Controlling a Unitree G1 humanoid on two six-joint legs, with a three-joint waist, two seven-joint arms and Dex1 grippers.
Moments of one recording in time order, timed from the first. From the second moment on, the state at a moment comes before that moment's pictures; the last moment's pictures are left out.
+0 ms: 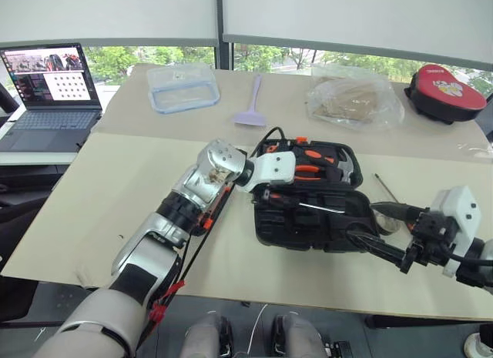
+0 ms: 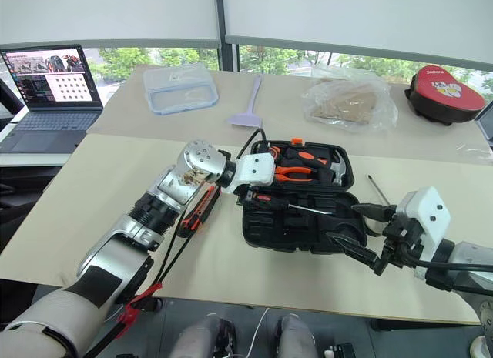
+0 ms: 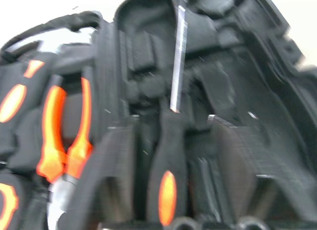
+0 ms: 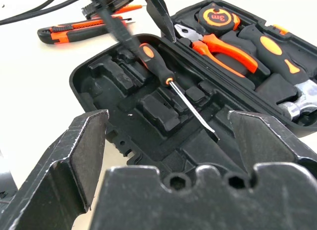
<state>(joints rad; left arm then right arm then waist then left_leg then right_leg) -1.02 0.25 -0.45 0.51 0.10 0.09 -1.28 0.22 -0.88 -0.54 -0.65 0.73 0.69 0.82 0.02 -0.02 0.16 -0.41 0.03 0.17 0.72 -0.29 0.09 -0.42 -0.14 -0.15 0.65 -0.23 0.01</state>
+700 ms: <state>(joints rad) -1.09 0.18 -0.47 0.76 0.16 0.01 -1.23 0.25 -0.86 -0.55 -0.69 0.77 0.69 0.78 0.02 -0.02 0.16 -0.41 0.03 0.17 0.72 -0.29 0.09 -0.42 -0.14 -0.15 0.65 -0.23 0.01</state>
